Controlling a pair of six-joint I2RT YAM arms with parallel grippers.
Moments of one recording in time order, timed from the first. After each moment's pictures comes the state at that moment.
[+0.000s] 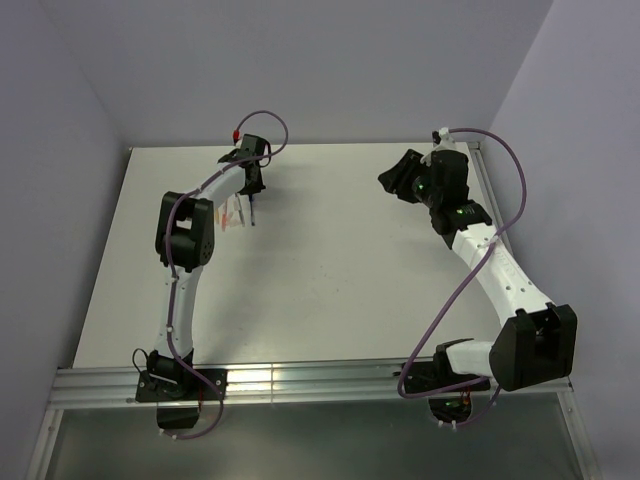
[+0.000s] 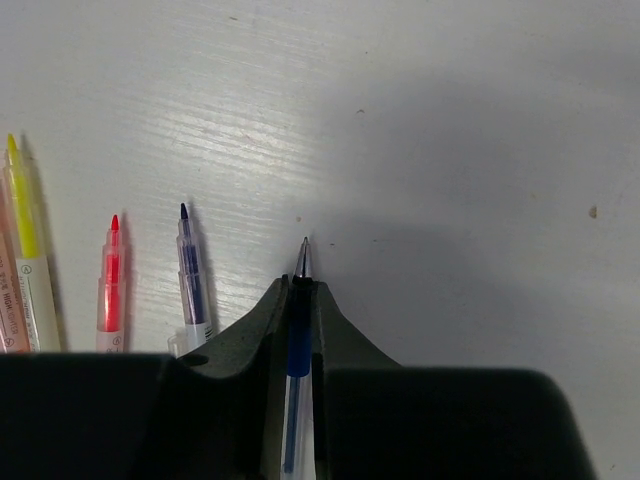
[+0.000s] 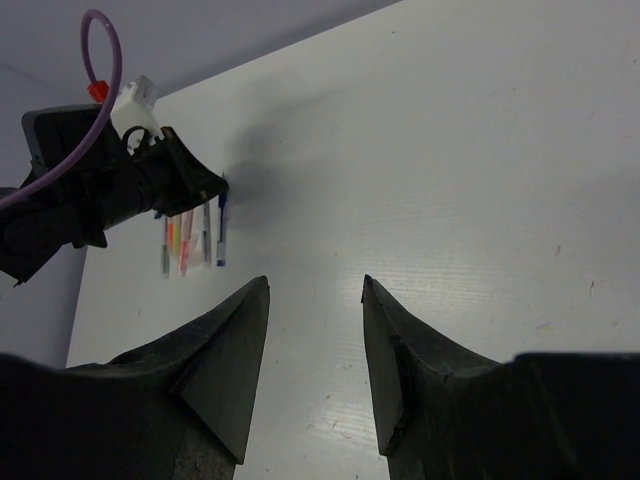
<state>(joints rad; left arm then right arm) -0.30 2.37 1.94 -0.52 -0.33 -0.40 0.18 1.27 1.05 -0.14 -0.17 0.58</state>
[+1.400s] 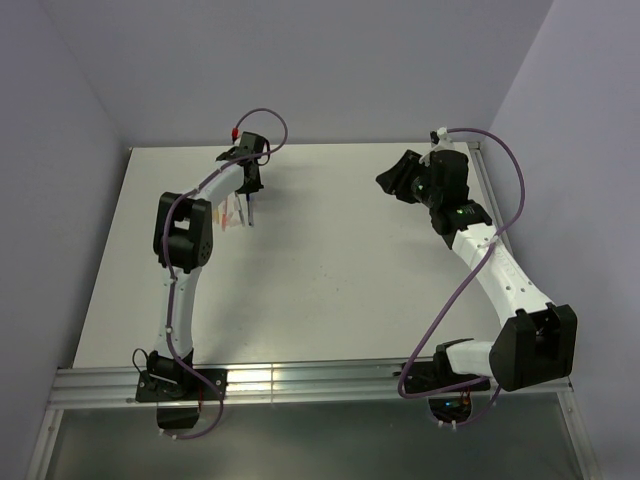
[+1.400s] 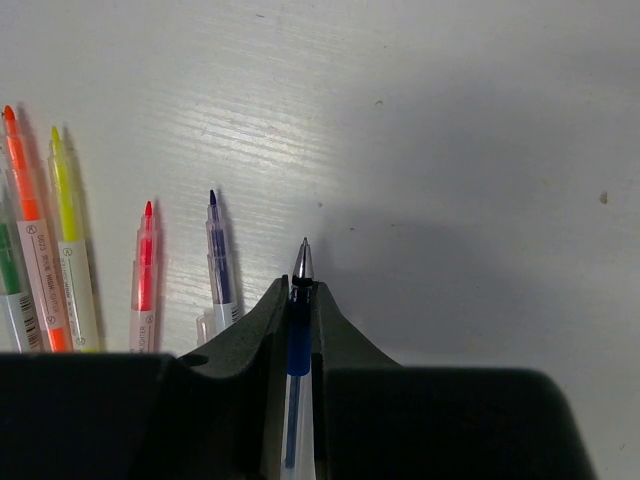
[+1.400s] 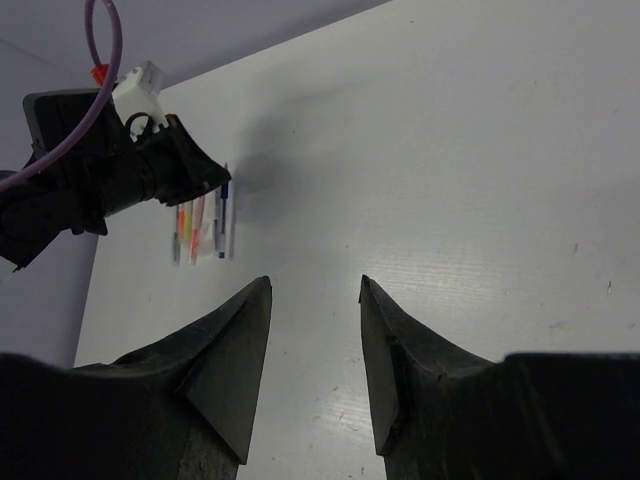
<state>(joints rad) -0.30 2.35 1.95 -0.56 -0.35 -0.38 0.18 1.27 1.05 -0.14 -0.21 0.58</state>
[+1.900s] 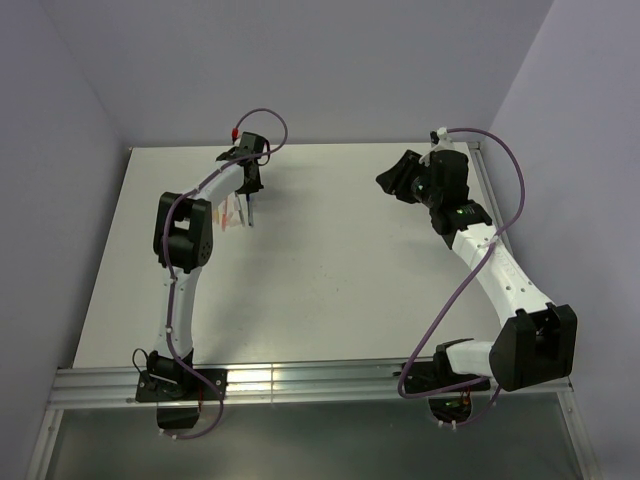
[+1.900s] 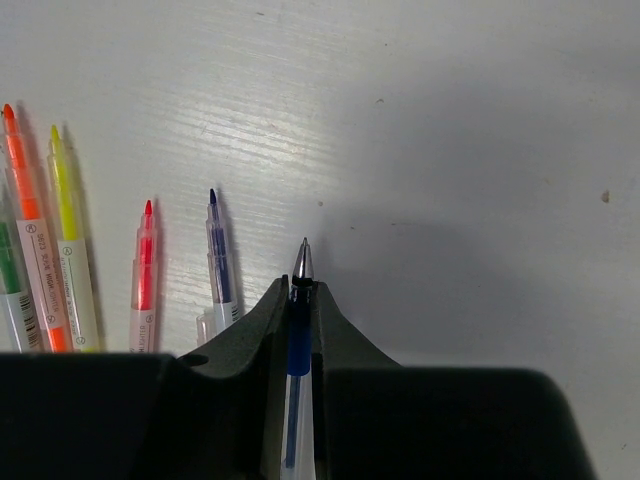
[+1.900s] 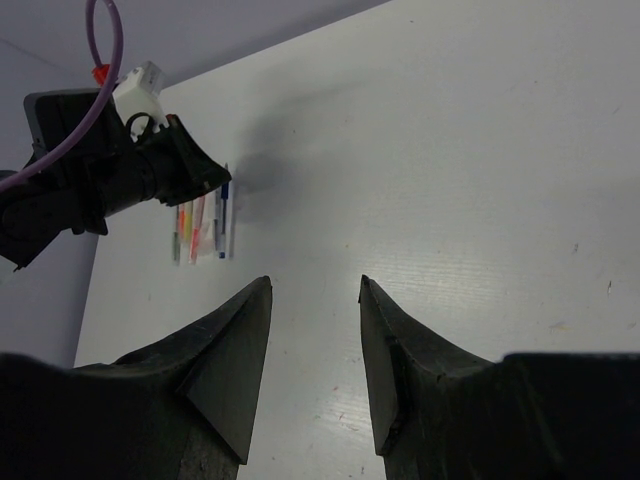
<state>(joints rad) -0.30 2.35 1.95 -0.56 -0.35 -0.38 0.18 1.27 1.05 -0.14 -0.21 0.58</state>
